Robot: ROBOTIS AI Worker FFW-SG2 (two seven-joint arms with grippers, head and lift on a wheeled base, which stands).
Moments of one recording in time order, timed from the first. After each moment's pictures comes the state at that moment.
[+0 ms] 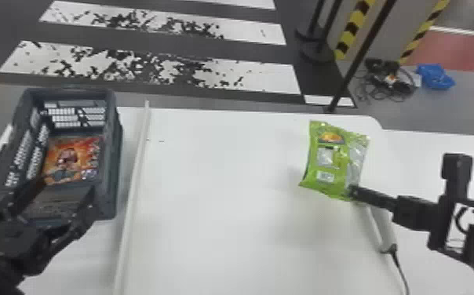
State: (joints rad) left arm 0.64 0.24 0.07 -2.02 0.33 -0.01 -0.23; right arm 0.19 -0.21 -0.49 -1.92 -0.08 1.07 0.78
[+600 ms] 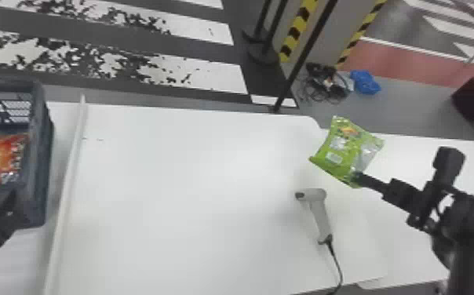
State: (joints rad) left arm 0.64 0.24 0.07 -2.03 0.33 -0.01 -0.23; right arm 0.02 -0.28 -0.76 -1.77 -0.09 1.14 0.62
